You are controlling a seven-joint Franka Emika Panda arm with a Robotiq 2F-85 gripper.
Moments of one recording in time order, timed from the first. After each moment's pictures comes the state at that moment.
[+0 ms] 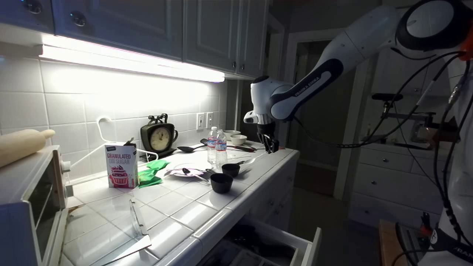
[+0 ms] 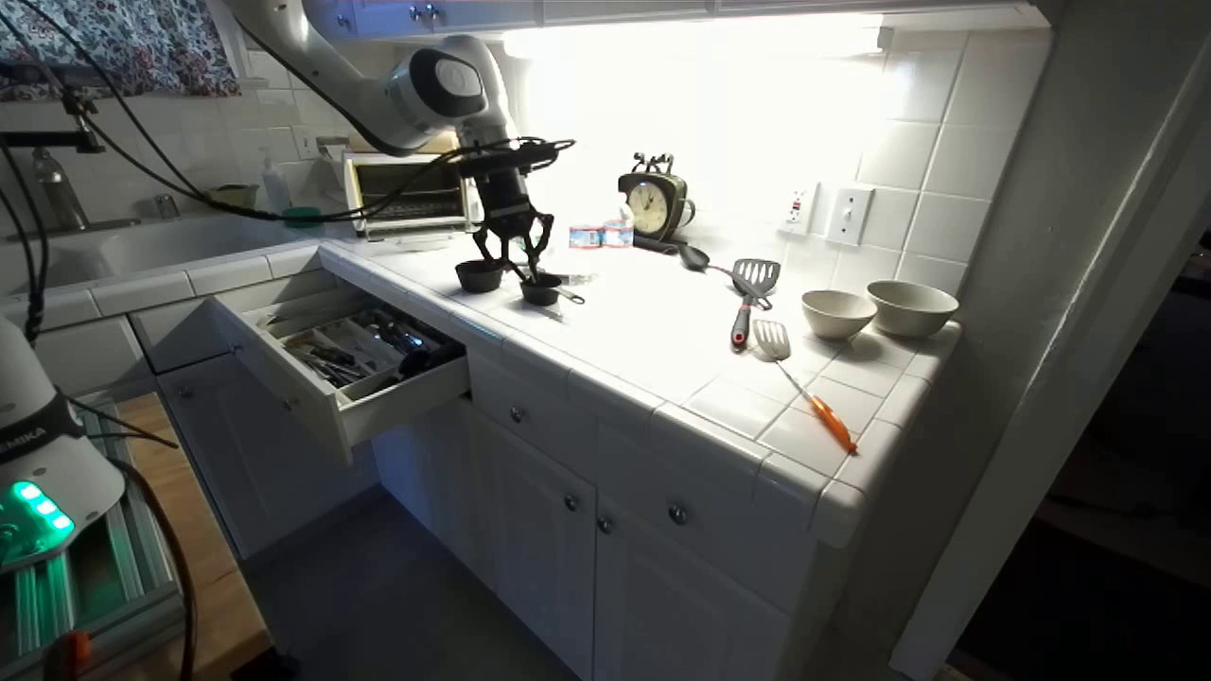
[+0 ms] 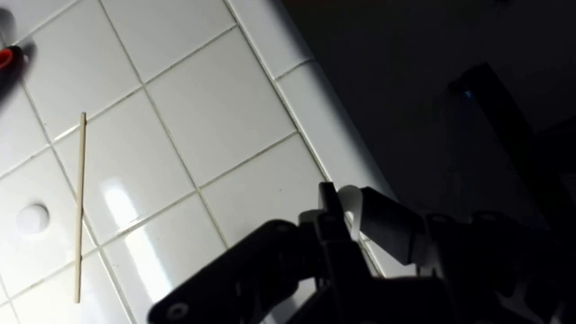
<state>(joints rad) -0.13 0.28 -0.01 -1.94 -0.55 2.20 -0.87</state>
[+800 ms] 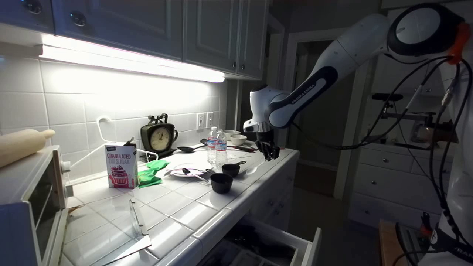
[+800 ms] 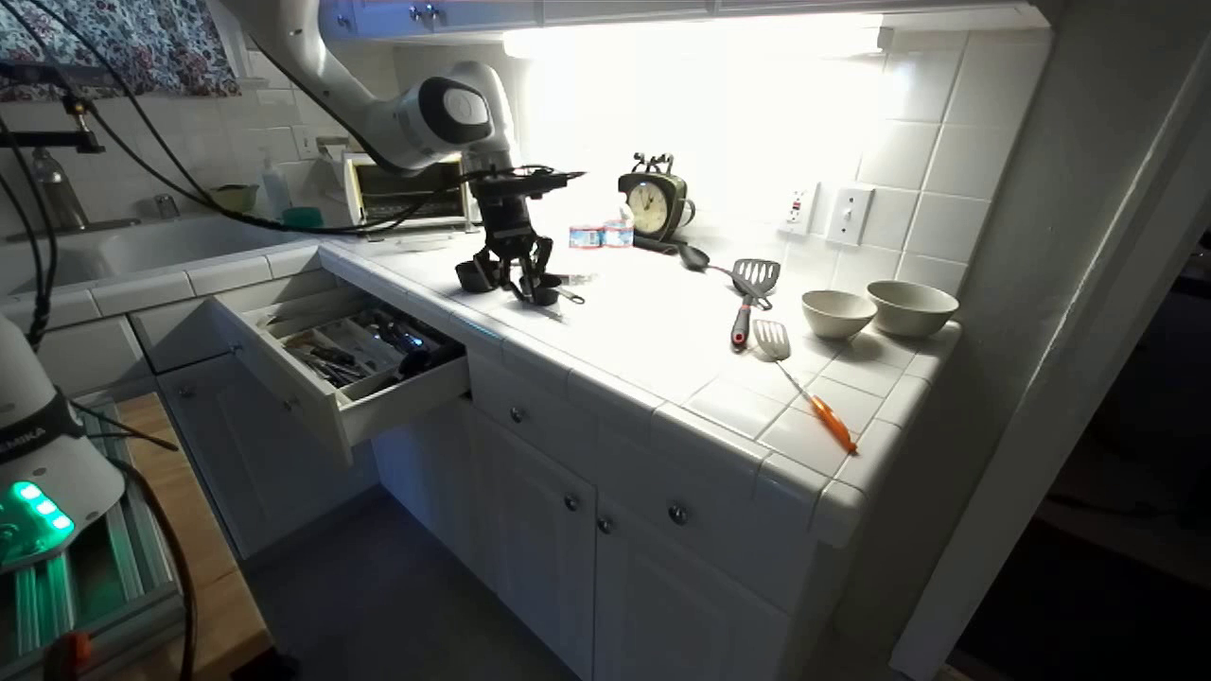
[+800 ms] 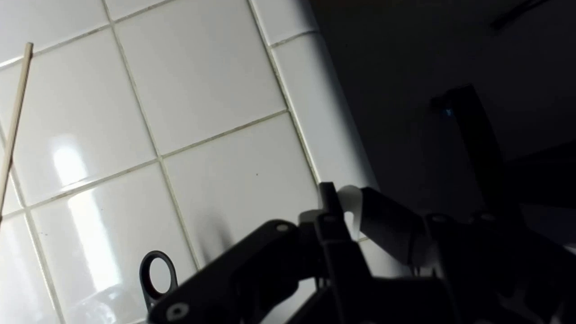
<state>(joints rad) -0.13 0.34 -0.01 -1.94 -0.52 2.25 -1.05</state>
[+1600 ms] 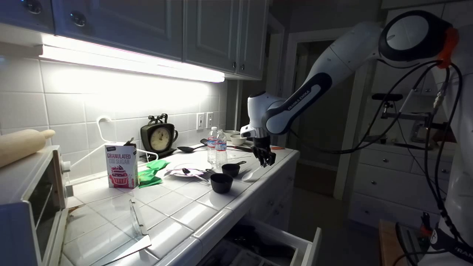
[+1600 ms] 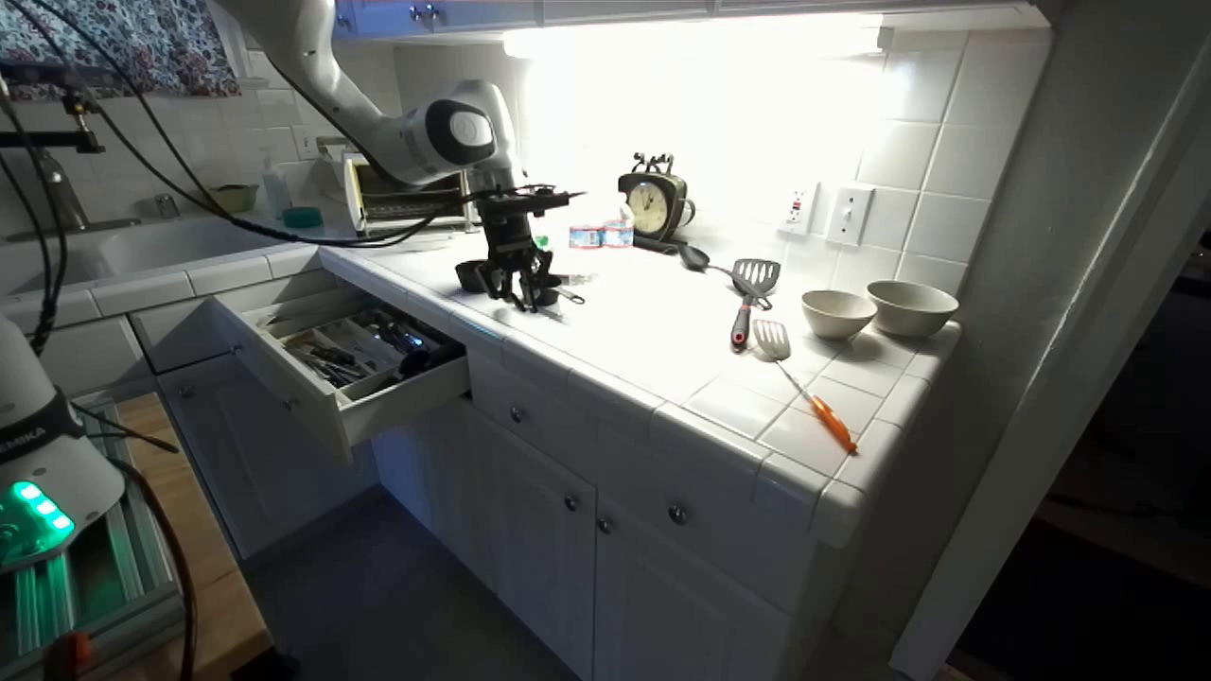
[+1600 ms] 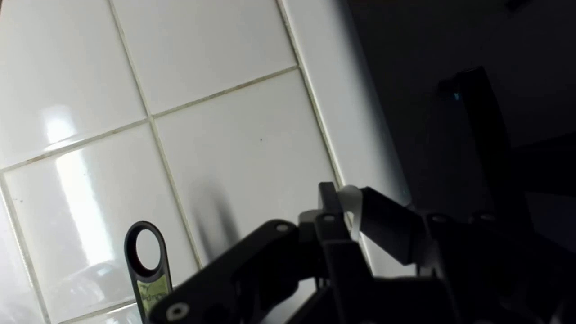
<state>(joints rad) -0.12 0.40 -0.01 -1.93 -0.49 2.31 -1.07</state>
